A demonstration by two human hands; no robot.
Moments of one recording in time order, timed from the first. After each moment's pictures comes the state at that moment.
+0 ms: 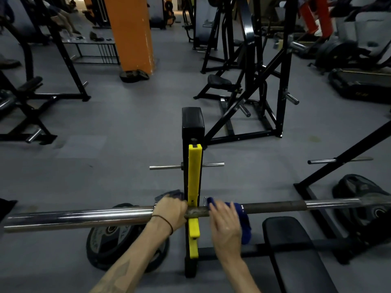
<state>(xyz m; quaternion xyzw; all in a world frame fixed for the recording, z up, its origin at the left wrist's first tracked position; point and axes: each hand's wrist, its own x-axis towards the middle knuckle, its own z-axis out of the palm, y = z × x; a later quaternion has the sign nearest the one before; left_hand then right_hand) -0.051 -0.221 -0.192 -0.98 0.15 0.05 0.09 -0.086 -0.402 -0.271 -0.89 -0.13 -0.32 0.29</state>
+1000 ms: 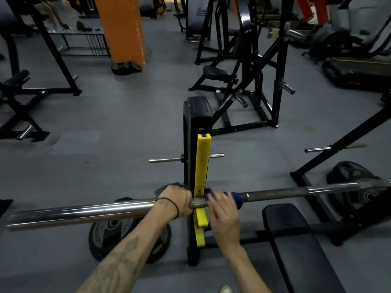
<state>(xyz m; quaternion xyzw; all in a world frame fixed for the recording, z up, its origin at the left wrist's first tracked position) -0.040 -0.209 -0.192 -0.97 0.18 0.13 0.11 -0.088 -0.379 -0.278 -0.88 -0.13 -0.35 0.29</state>
